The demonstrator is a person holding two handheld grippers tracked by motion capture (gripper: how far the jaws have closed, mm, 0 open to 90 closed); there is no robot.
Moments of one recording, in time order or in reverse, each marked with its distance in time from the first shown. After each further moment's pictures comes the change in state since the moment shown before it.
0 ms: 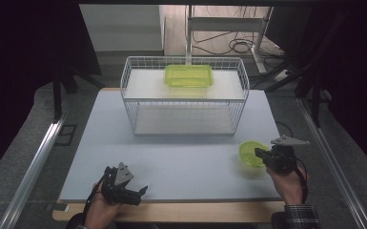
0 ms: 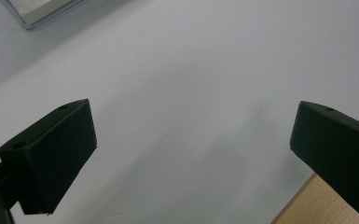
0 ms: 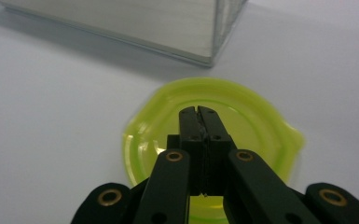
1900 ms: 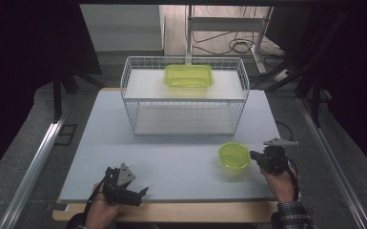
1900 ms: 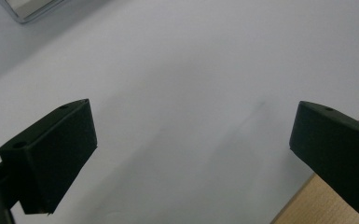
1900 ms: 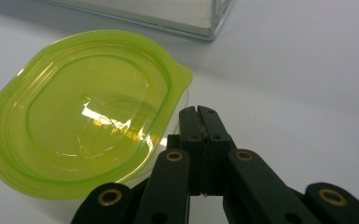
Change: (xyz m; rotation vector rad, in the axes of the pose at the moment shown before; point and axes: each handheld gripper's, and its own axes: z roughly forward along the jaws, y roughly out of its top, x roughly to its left) left arm -0.003 0.000 0.004 0.034 0.005 0.020; right arm 0.001 -0.013 0.033 0.059 0.015 0.031
